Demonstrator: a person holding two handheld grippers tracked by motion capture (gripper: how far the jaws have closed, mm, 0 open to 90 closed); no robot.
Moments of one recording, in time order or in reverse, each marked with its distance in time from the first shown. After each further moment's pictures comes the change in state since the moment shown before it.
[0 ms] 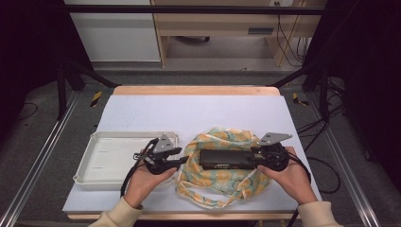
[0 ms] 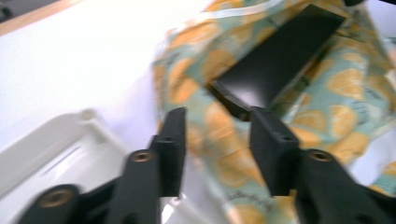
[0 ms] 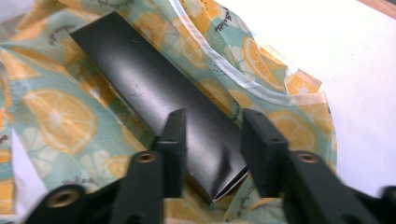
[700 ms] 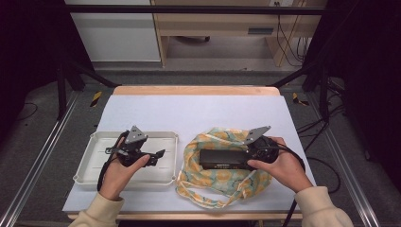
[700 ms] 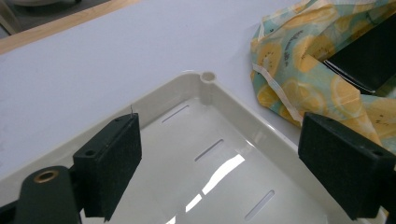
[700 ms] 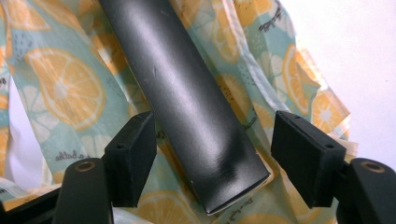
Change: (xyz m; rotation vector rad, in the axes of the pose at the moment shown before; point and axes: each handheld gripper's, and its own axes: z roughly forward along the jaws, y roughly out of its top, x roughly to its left) left arm 0.058 -0.023 -0.038 0.000 0.161 -0.091; right arm 0.006 0.031 0.014 0.192 0.074 -0.244
